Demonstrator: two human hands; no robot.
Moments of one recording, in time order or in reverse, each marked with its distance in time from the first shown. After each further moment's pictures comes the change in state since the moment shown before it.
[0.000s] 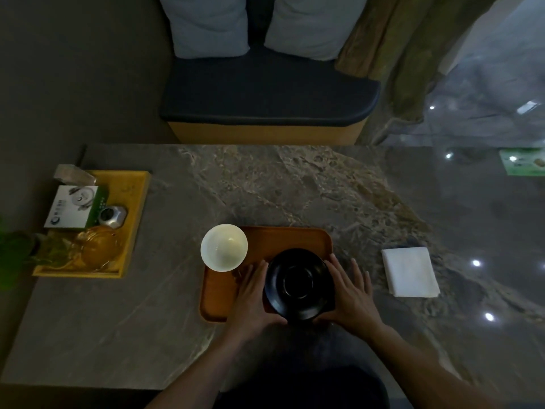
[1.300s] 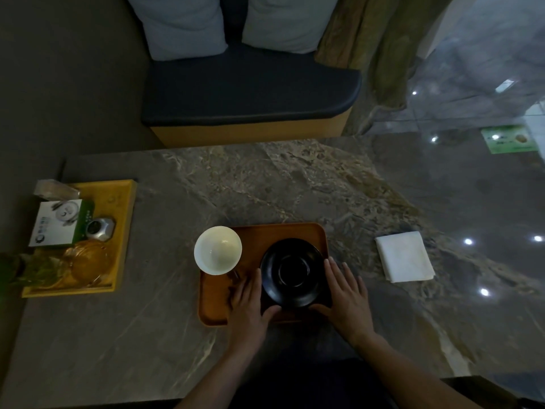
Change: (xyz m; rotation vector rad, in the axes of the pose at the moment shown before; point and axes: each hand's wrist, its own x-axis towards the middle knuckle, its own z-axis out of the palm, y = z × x) left_hand -0.017 0.002 0.011 0.132 0.115 -0.039; right_hand -0.018 -0.020 0.023 0.036 0.156 0.122
